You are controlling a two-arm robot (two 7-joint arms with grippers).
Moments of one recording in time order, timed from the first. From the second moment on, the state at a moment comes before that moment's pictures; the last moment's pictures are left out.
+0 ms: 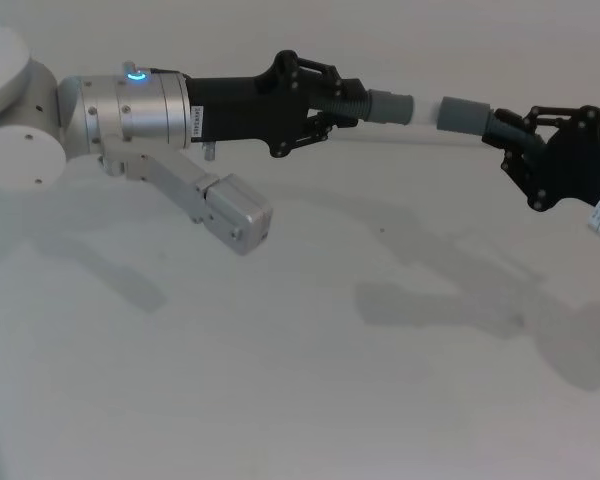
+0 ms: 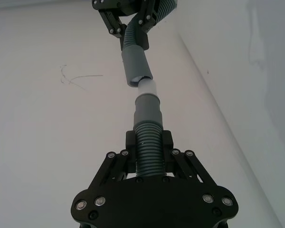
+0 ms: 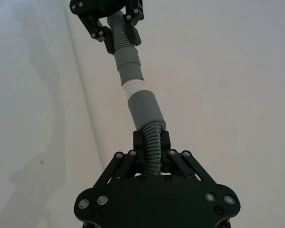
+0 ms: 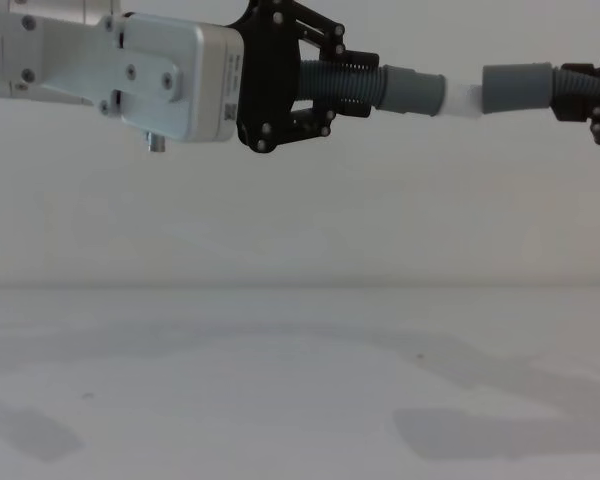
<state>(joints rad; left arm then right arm) -0.88 0.61 0.85 -1.43 0.65 -0.71 -0.18 0.31 0.70 -0.29 -1.66 -0.17 -0.45 0.47</state>
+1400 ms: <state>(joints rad) -0.88 0.61 0.85 -1.43 0.65 -0.71 -0.18 0.31 0.73 -0.31 -1.69 -0.22 -0.39 0.45</state>
